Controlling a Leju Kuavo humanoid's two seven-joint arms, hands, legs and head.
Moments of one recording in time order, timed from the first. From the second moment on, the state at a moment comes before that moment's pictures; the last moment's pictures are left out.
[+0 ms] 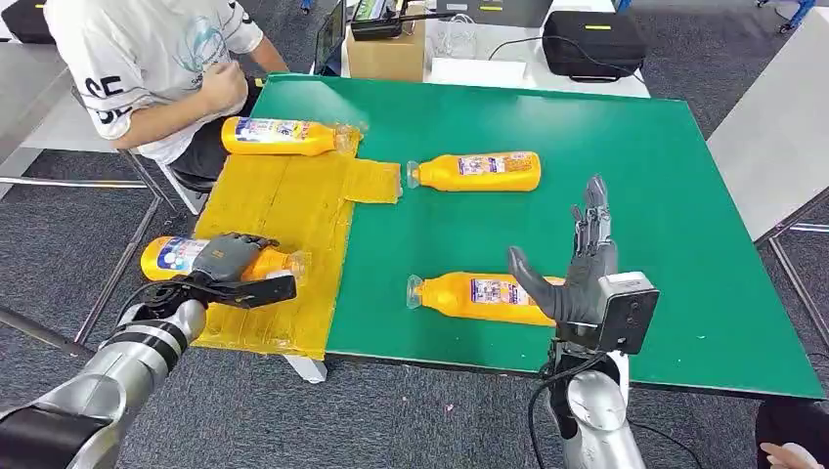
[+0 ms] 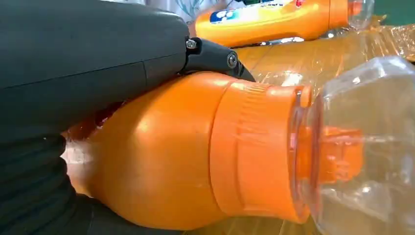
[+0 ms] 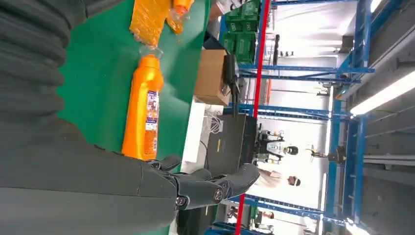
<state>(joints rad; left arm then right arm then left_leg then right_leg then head) -0.66 0.19 -0.34 -0.46 -1.14 0.23 -0.30 -0.14 0.07 0.31 -1.63 0.16 -0.26 -0.31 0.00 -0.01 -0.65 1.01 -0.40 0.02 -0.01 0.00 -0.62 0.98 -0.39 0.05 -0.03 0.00</state>
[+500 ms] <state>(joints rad) -0.69 0.19 -0.35 -0.44 -1.01 0.13 -0.41 -0.14 0.05 0.31 -1.62 0.16 -0.26 -0.30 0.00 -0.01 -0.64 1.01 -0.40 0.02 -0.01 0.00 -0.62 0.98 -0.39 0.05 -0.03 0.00</state>
